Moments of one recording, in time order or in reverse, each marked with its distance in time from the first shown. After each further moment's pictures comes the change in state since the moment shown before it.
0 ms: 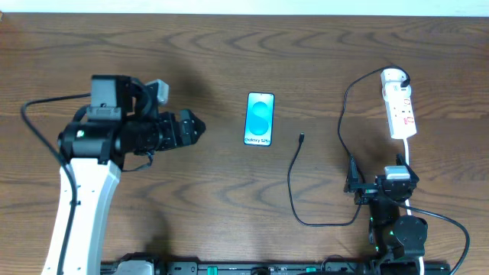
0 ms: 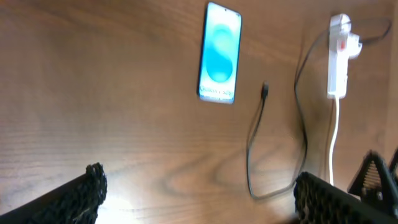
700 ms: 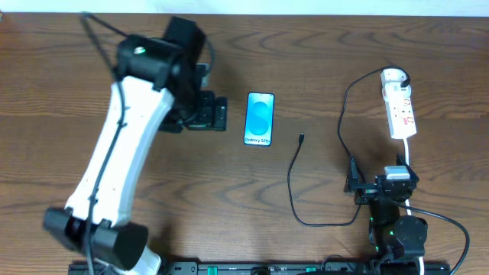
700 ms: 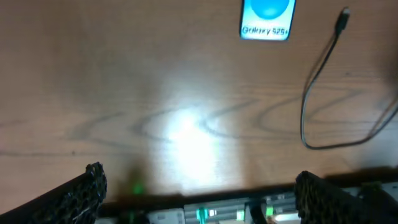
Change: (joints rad) left arm -0.317 0.478 0.713 -0.610 -0.389 -0.031; right arm 0.000 0.000 0.000 0.000 0.000 0.000
